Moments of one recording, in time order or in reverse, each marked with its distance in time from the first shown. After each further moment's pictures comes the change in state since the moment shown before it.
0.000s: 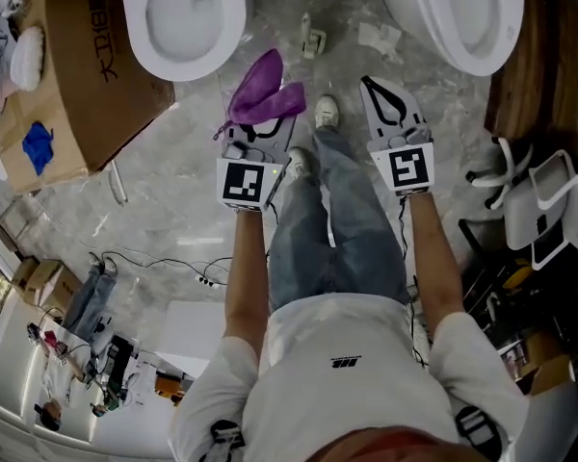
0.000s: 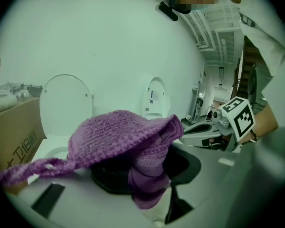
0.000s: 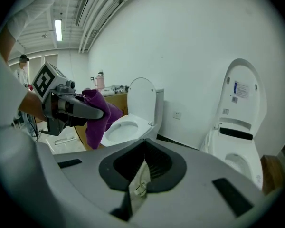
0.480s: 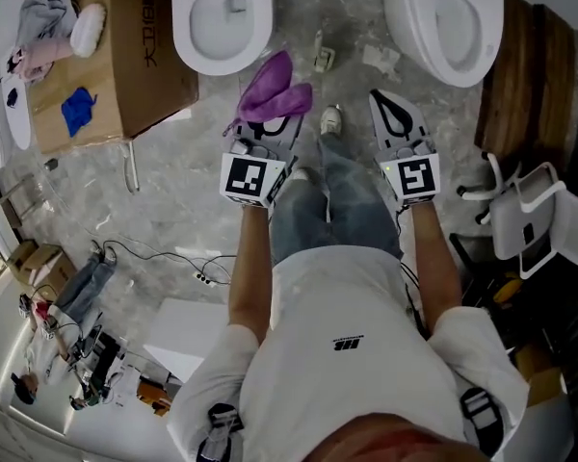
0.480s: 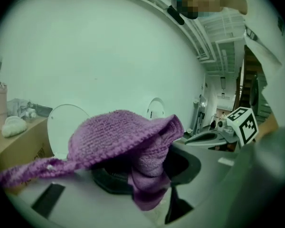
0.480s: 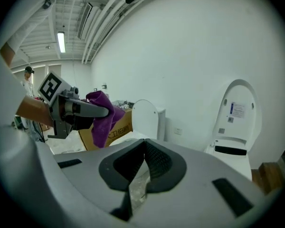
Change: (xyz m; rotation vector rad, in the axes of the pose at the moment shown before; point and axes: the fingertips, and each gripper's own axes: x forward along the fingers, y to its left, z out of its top) left arm -0.078 -0.040 0.141 -0.038 -0.114 0.038; right arm -0.102 0.008 0.125 0.027 -0.097 0.032
